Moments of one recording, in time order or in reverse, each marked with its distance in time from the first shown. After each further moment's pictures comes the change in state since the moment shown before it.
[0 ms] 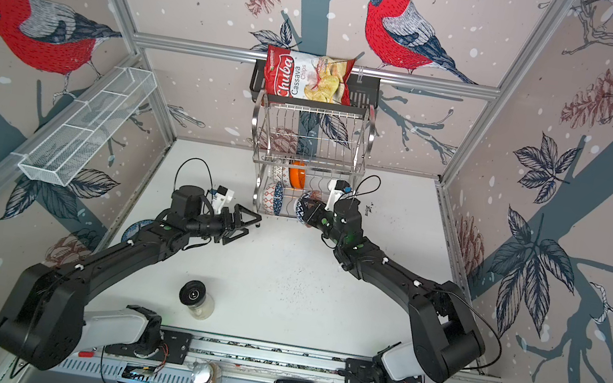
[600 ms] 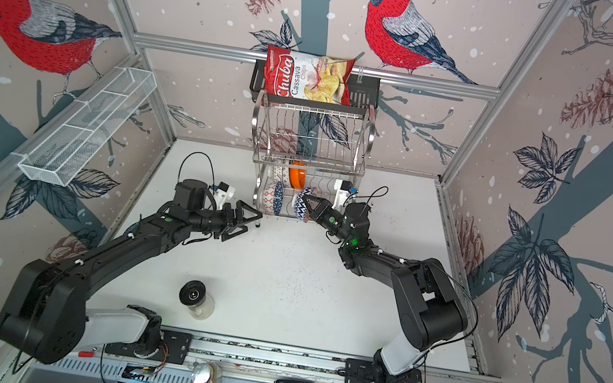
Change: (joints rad) left arm -0.002 0.031 0.093 -0.139 -0.030 0.047; right arm -0.097 0.174 -0.053 0.397 -0.240 0.173
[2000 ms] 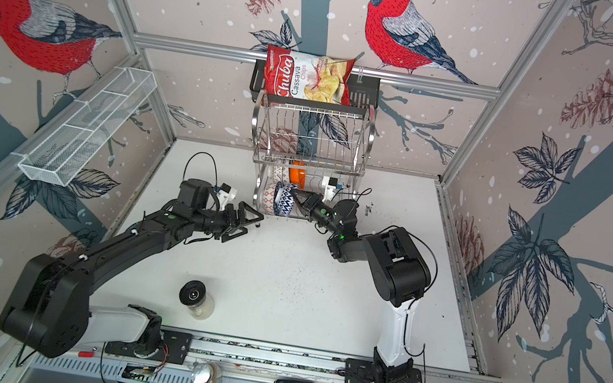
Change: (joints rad) left arm -0.013 0.027 0.021 -0.053 -0.026 0.020; right arm 0.010 0.342 0.174 0.326 -0.132 0.327
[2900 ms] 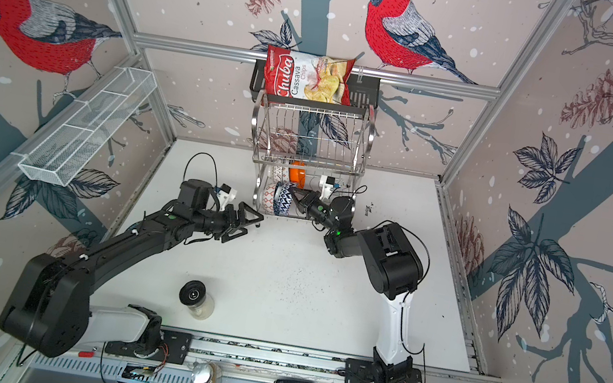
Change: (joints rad) left arm 0.000 0.002 -0.003 0.002 0.000 0.000; right arm 0.005 0.077 0.077 -0.027 0.023 0.029
